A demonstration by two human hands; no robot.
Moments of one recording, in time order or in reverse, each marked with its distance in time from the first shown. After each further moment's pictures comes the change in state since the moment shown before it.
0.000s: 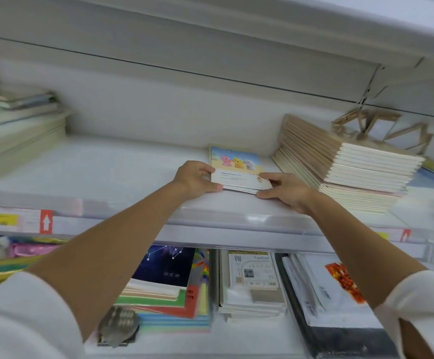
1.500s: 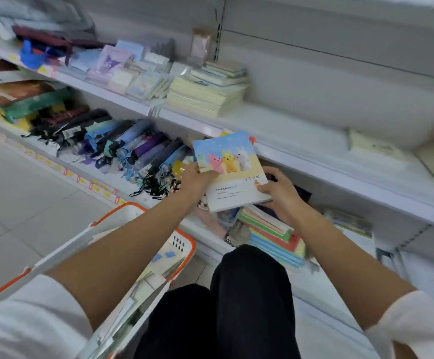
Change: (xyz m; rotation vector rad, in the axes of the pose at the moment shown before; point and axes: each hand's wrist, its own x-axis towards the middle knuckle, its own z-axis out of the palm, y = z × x) left_hand -0.323 -0.118 -0.161 -0.523 0.618 -0.253; right_hand -0.221 -0.064 0.297 0.302 -0.343 -0.040
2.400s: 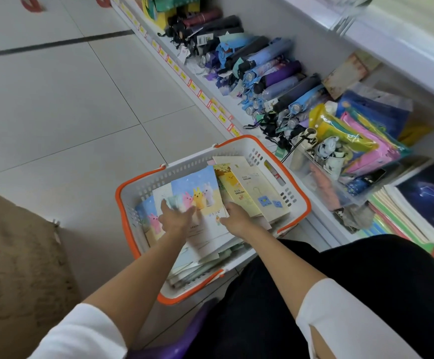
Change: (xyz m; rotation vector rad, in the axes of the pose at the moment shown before) left_hand -0.130 -0.246 -0.295 0.087 0.859 -0.647; right_hand -0.062 0.234 0.324 -0.826 -0.767 0.191
